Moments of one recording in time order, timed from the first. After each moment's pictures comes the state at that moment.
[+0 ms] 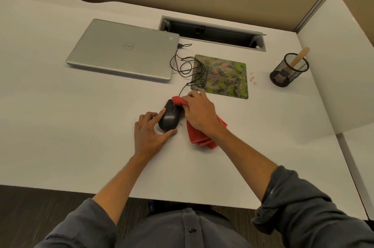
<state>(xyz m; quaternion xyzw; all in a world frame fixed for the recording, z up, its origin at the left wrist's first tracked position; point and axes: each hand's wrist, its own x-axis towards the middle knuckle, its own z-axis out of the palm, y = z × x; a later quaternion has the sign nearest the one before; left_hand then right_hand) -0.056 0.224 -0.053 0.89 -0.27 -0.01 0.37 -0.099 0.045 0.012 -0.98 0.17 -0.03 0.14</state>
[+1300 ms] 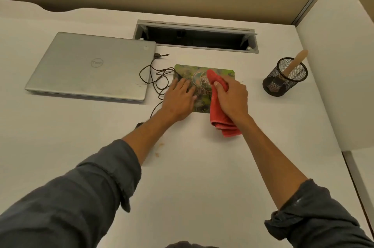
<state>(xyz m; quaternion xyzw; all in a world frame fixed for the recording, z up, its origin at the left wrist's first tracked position) 0.027 -0.001 -0.014 0.86 -0.52 -0.02 0.01 -0.092 -0.133 0.023 -0.86 0.35 -0.19 0.32</state>
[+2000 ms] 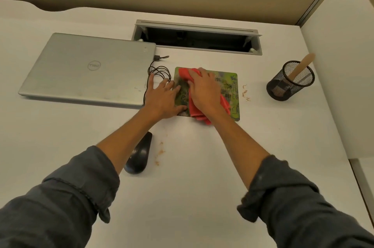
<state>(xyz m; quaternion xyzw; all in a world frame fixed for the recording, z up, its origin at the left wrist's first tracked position) 0.069 0.020 -0.007 0.88 -0.46 -0.06 -0.09 -0.008 -0.110 -0.004 -0.95 0.27 -0.08 0.12</state>
